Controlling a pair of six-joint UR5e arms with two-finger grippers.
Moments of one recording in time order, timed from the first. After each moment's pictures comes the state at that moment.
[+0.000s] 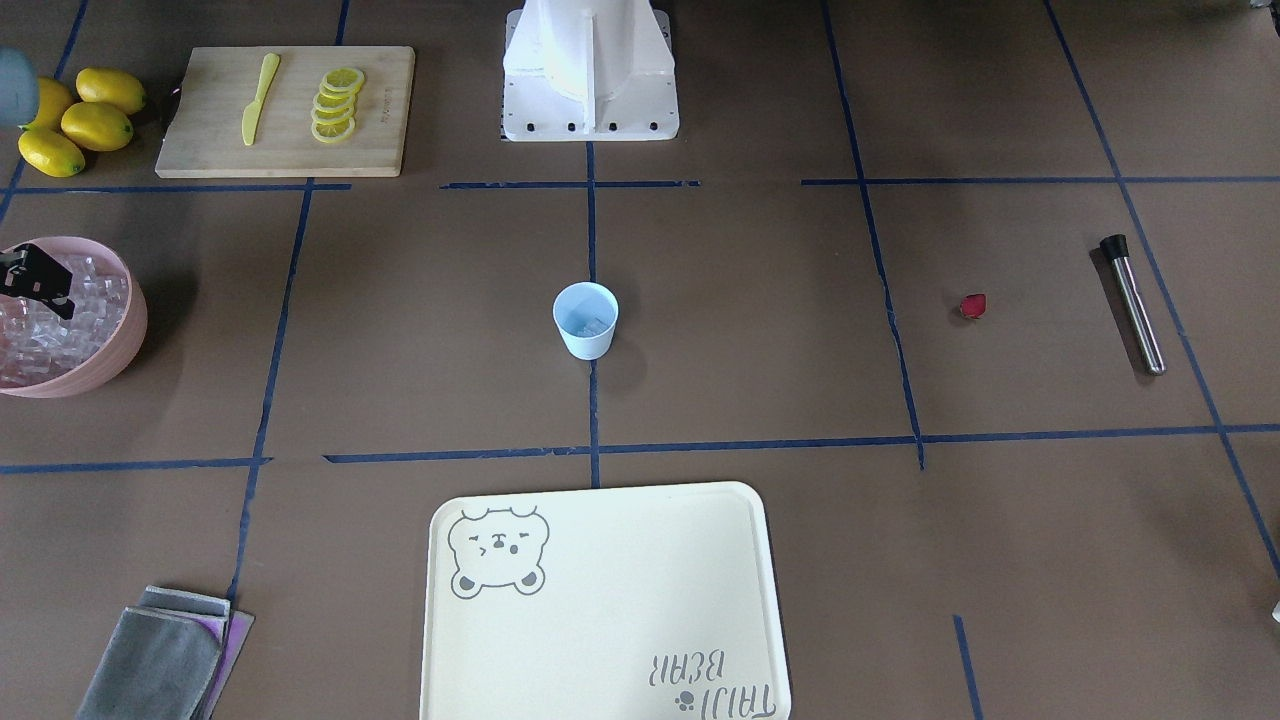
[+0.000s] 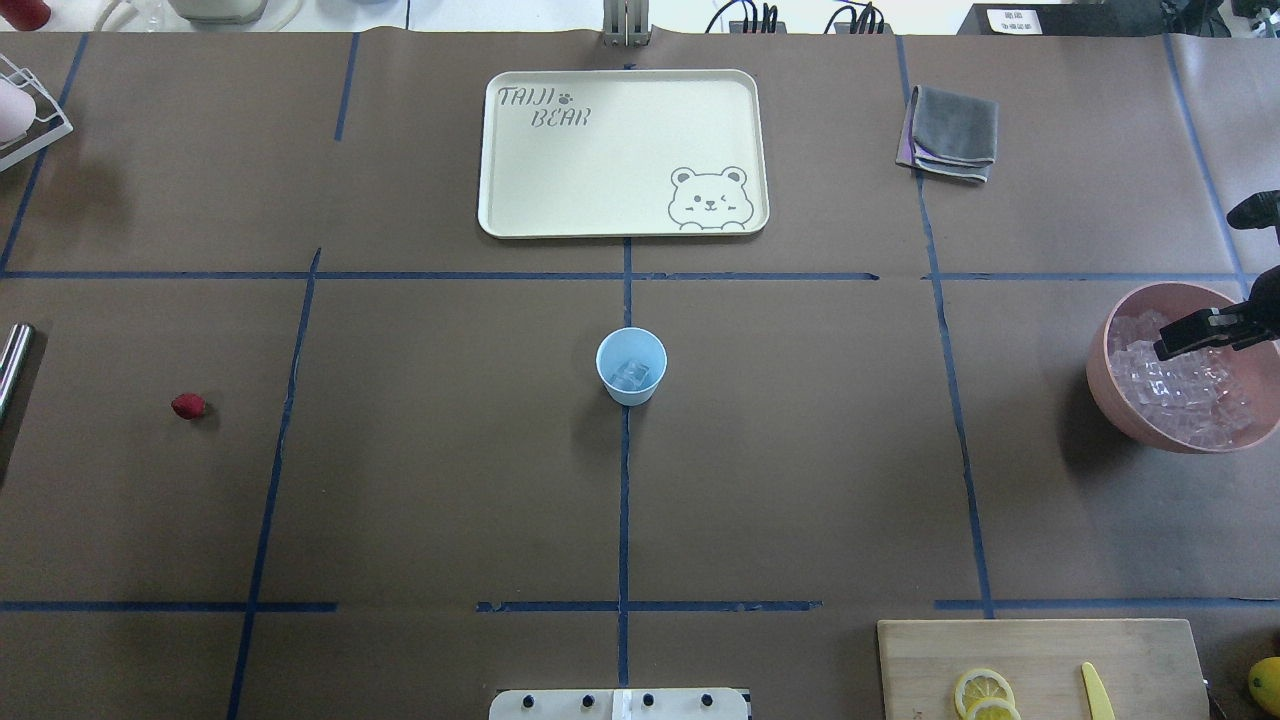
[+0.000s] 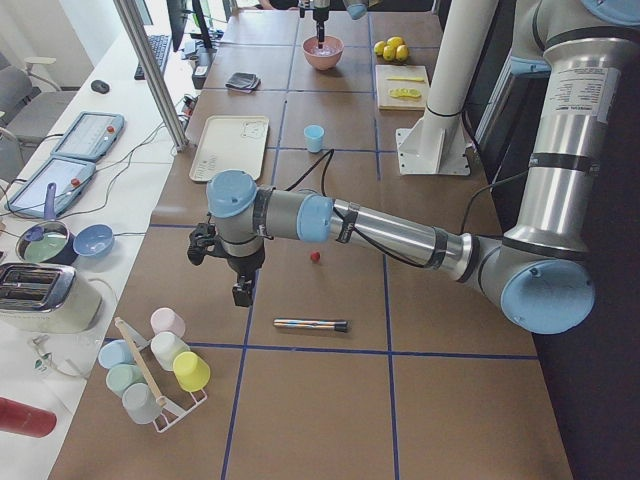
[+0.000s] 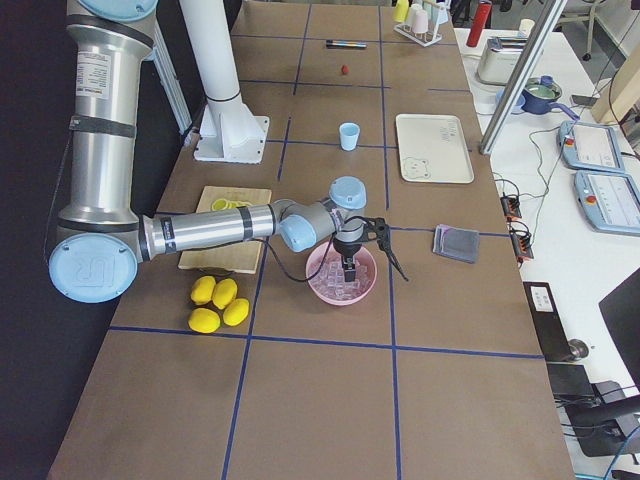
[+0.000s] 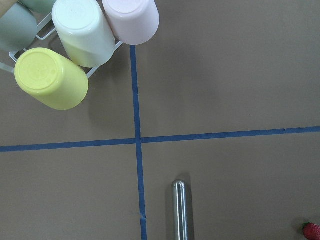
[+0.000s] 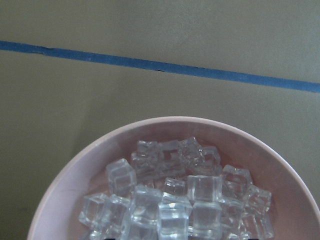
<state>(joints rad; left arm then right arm) -1.56 -1.69 -1.72 -1.42 -2.37 -0.03 1.10 -1.68 1.80 -1.22 2.19 0.52</state>
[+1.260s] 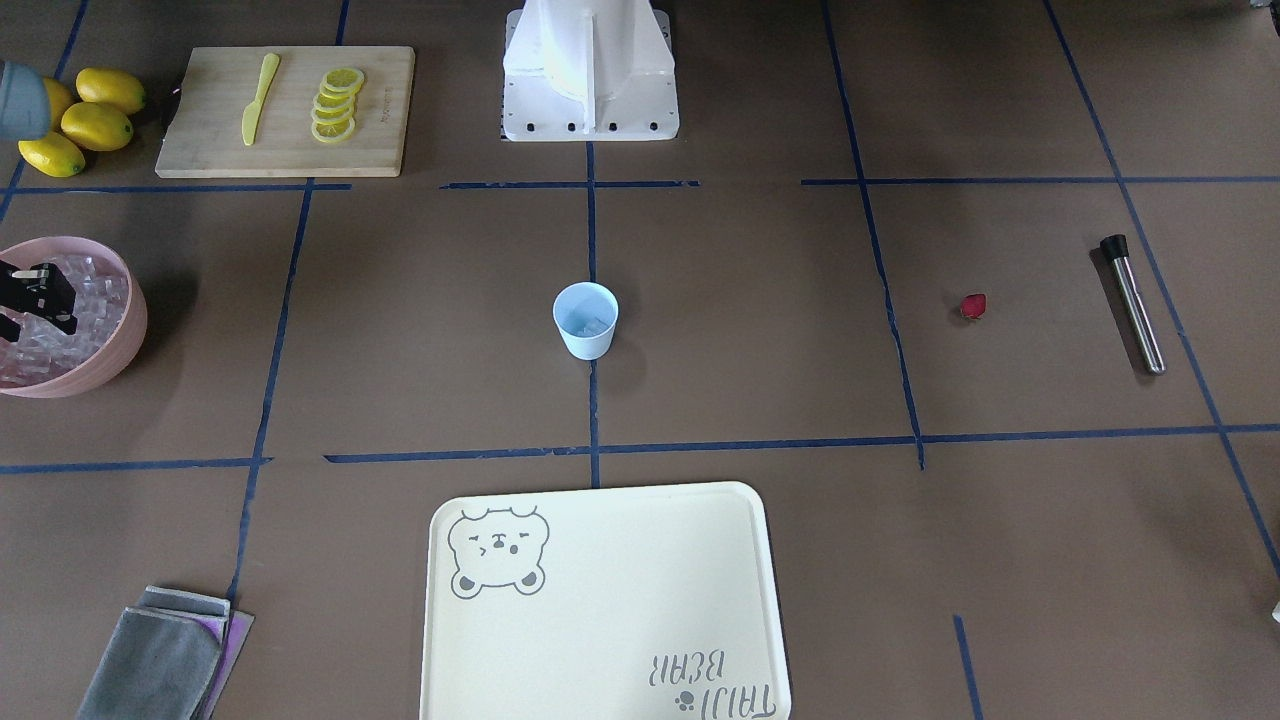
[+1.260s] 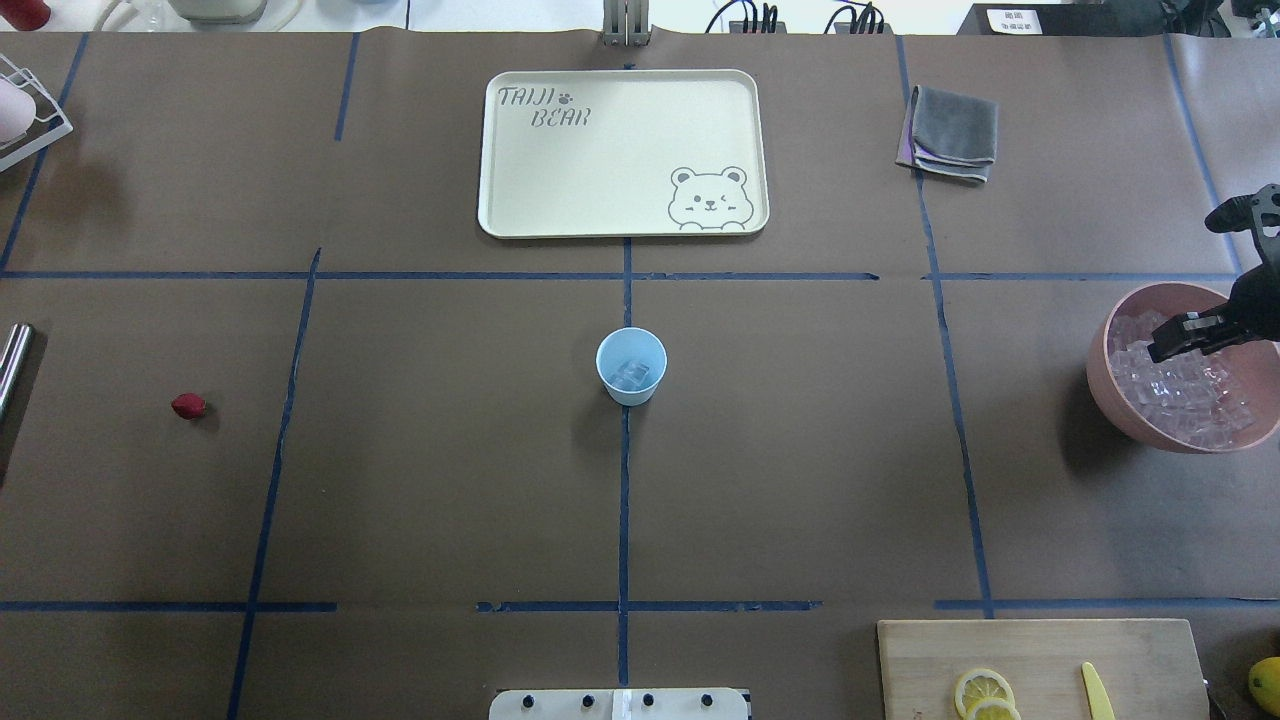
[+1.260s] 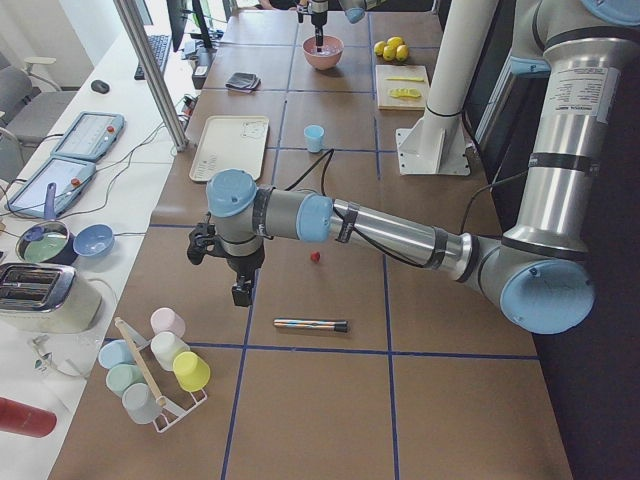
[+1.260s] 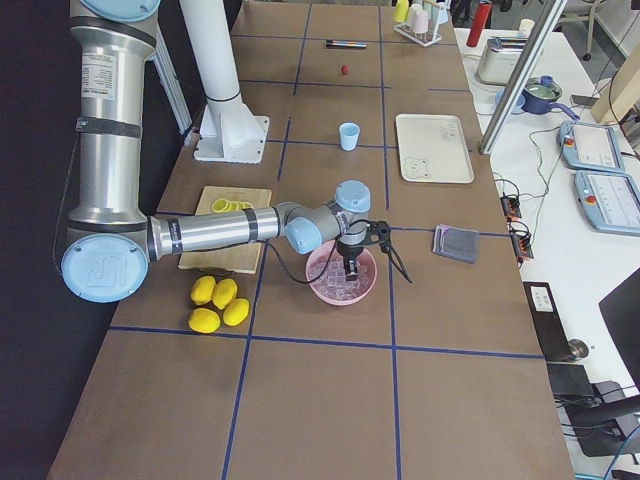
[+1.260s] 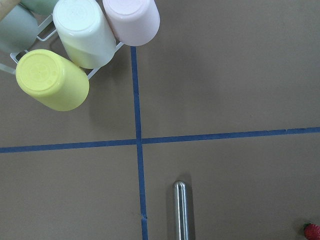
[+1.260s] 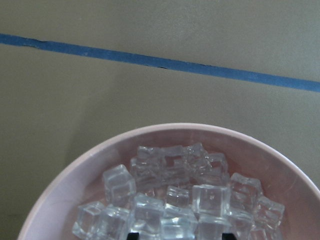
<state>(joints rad) -1.55 -1.69 -1.72 -1.42 -2.36 -0.03 1.08 -1.66 1.75 -1.22 2.19 0.51</state>
